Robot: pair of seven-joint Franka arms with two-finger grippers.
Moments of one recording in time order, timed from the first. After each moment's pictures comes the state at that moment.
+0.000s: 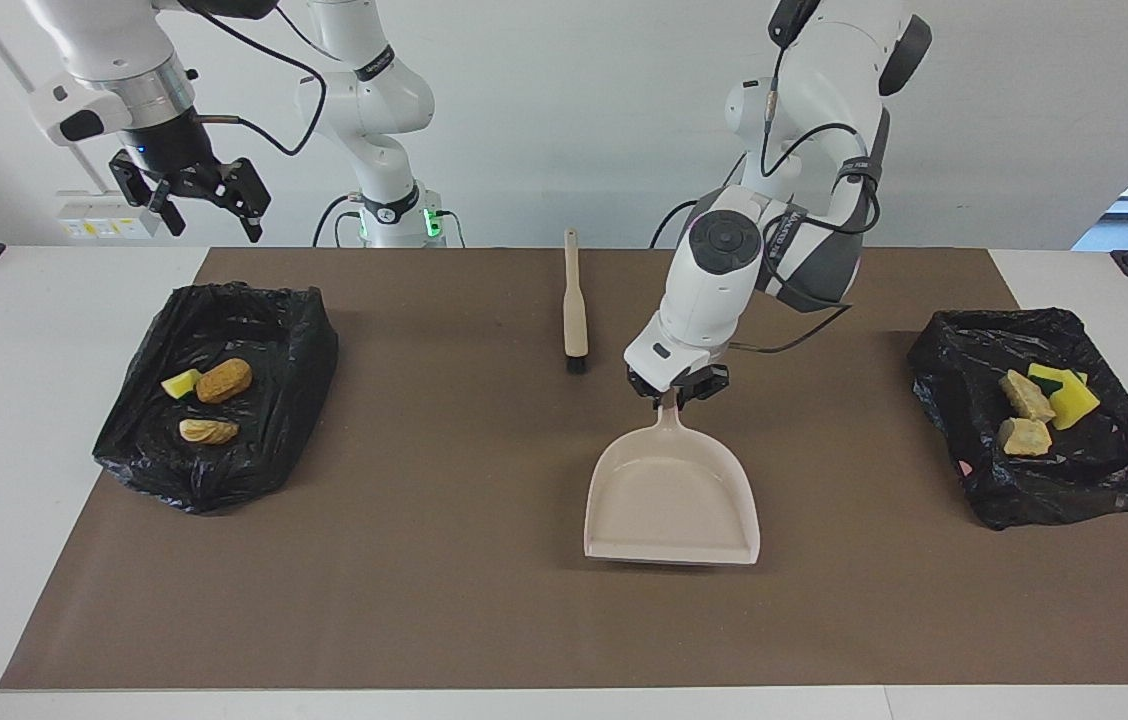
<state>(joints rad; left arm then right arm) -0.15 0.50 -0.50 -1.46 0.17 1.87 -0.53 0.02 -0.10 -0.09 -1.62 -0.04 1.53 0.03</state>
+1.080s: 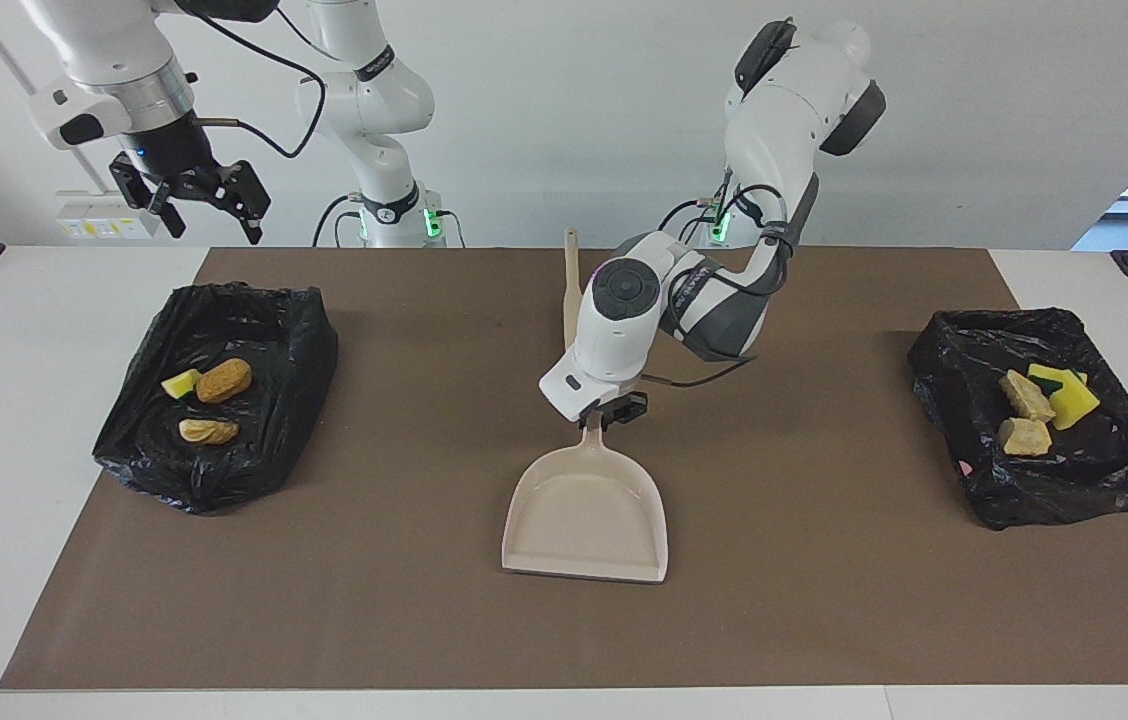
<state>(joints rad) -0.28 0.71 -0.50 -1.28 0.23 1.87 -0.60 0.02 -0.10 -0.09 -1.62 -0.04 1.53 0.03</state>
